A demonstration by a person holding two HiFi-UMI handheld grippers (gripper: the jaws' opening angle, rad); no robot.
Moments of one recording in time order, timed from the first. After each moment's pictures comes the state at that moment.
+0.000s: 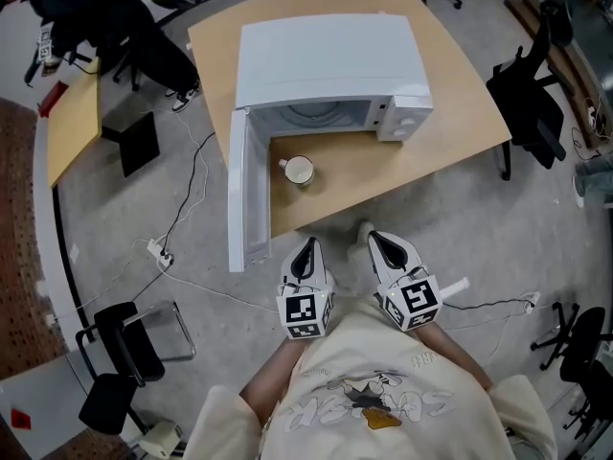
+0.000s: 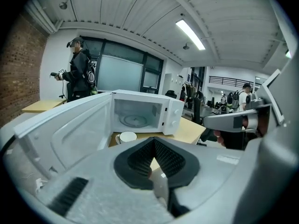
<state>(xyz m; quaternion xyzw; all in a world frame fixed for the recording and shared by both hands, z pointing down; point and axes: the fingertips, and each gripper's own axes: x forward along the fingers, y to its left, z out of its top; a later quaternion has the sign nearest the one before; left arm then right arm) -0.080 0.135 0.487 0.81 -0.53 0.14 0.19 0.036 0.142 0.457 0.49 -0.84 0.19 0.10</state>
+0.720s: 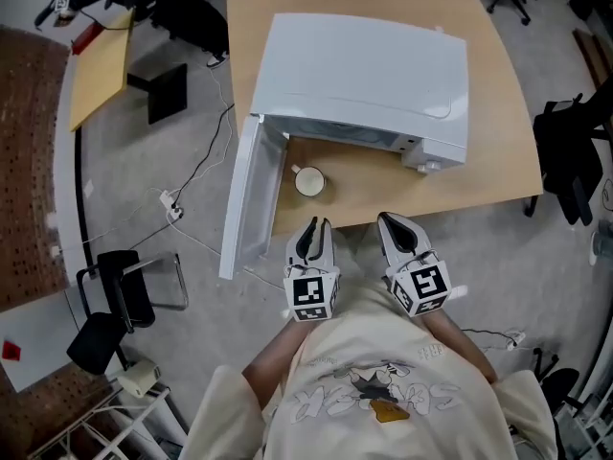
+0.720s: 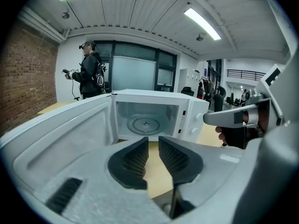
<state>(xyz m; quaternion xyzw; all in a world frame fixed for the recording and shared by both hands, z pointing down) -0.046 0.031 0.489 0.75 -0.62 0.16 0.19 0.071 0.012 0.462 0.40 -0.89 0.22 0.10</state>
